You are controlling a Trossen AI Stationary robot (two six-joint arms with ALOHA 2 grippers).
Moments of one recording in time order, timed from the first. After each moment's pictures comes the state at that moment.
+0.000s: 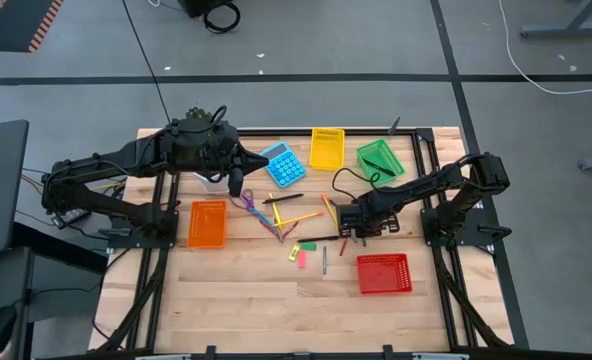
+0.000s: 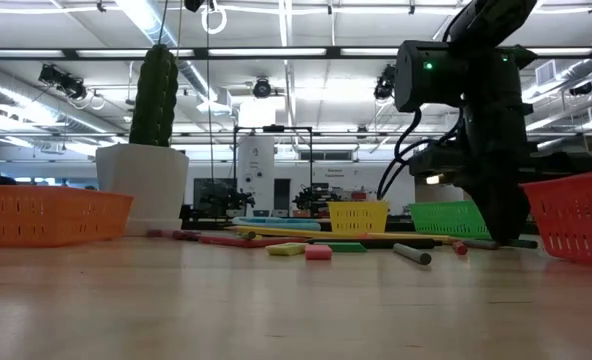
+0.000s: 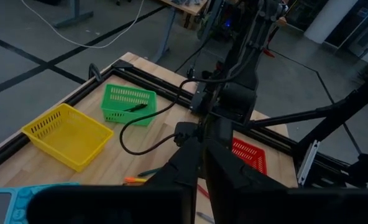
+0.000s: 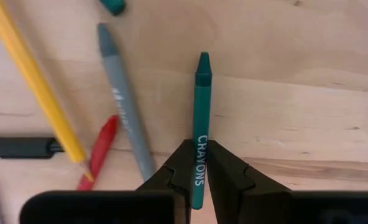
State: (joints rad) left arm 0.15 1.15 1.30 -0.45 -0.02 -0.35; right arm 0.05 1.62 0.84 -0.74 -0.06 1.54
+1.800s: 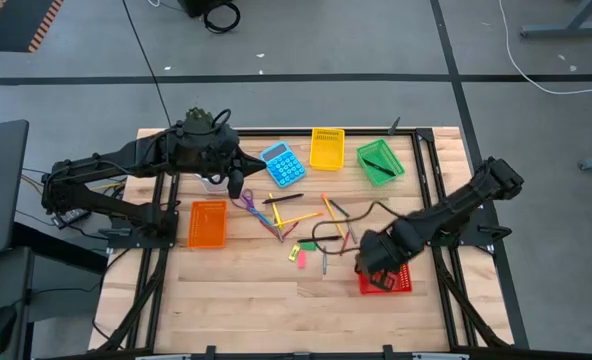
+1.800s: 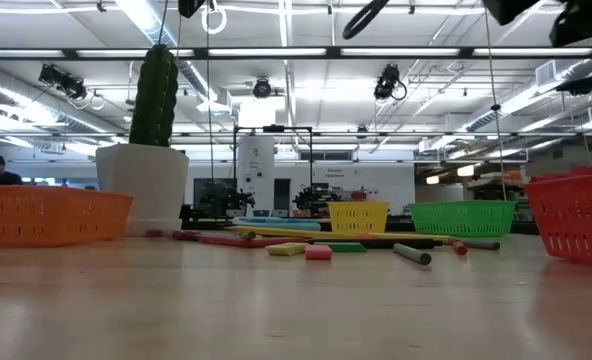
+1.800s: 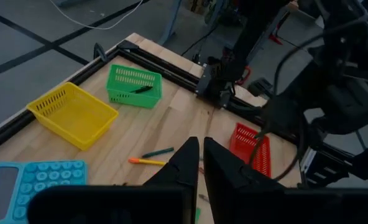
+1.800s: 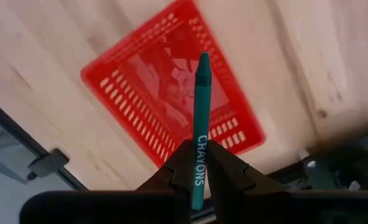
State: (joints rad) left arm 0.15 1.15 1.30 -0.52 -0.02 -0.38; right arm 0.51 1.56 1.30 -1.33 -0.10 1.06
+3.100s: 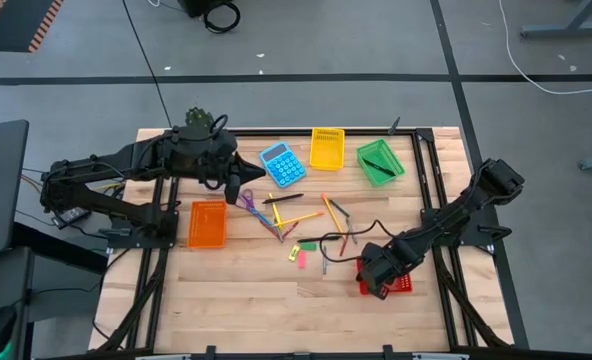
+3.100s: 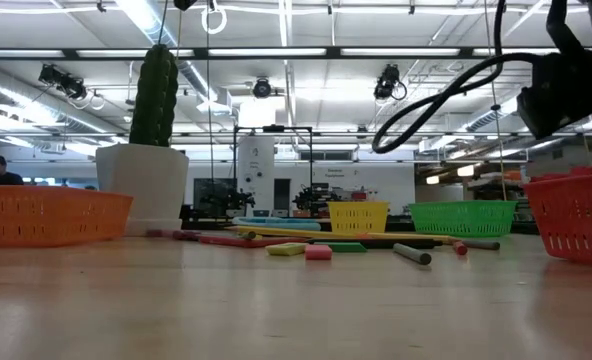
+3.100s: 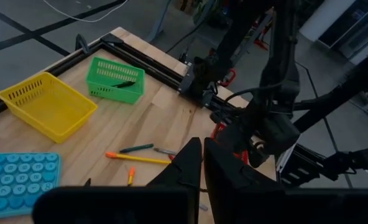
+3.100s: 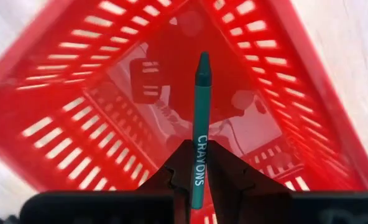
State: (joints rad) left arm 0.10 1.13 1.30 -0.51 -0.02 -0.48; right arm 0.57 1.56 0.84 -0.76 -0.09 1.19
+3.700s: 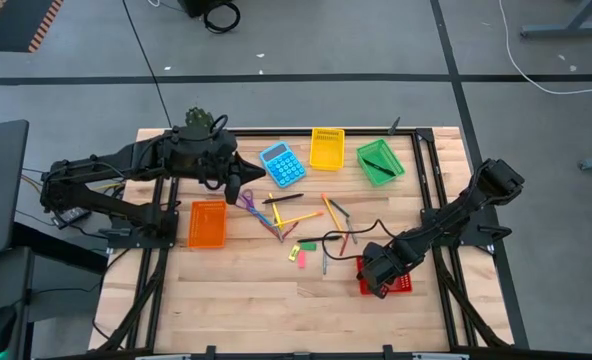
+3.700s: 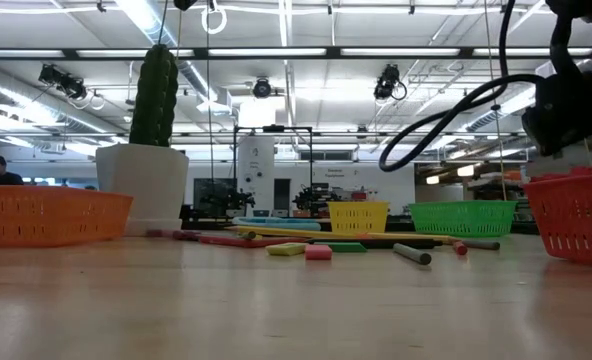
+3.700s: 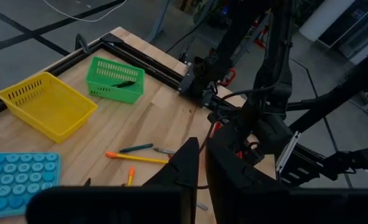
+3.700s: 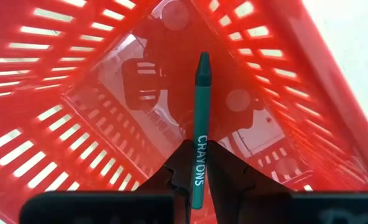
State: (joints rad) left arm 0.10 1.13 1.30 -0.51 -0.02 -0.48; right arm 0.57 1.56 0.78 -0.68 -0.10 1.24
